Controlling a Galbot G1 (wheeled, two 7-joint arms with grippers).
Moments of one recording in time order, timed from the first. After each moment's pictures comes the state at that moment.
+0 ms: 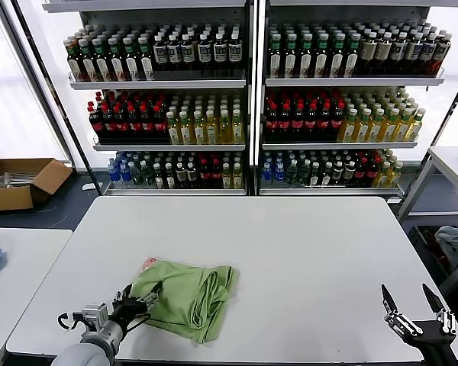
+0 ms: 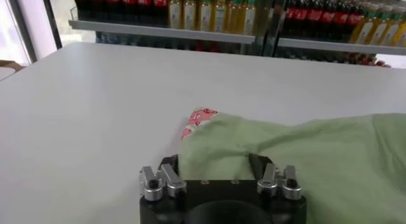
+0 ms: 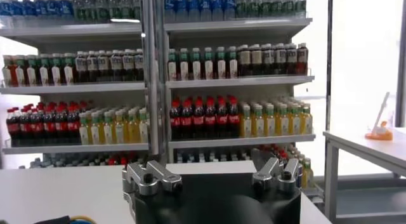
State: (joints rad) left arm 1.45 -1.20 -0.55 -1.97 -0.49 0.52 -0.04; right arm -1.88 1.47 1.06 2.27 0.46 -0.01 -0.32
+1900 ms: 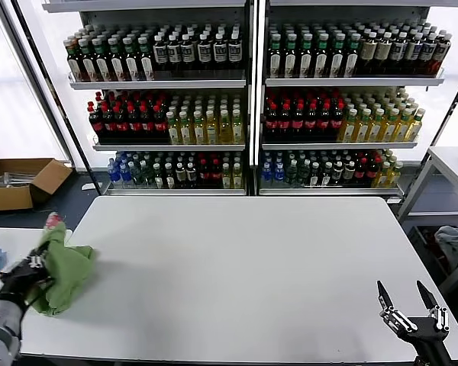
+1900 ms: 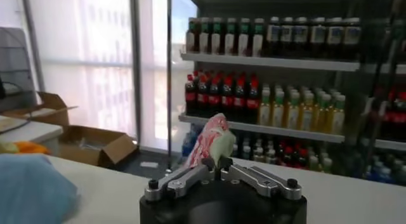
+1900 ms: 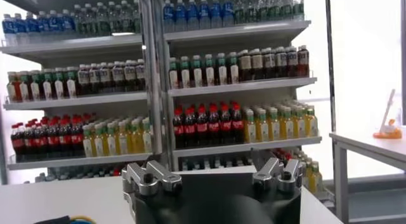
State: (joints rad) left arm 1.54 -1.11 -0.95 -2.25 -0.74 0.56 -0.22; right arm -1.84 1.47 1.02 2.23 0.49 0.03 -0.32
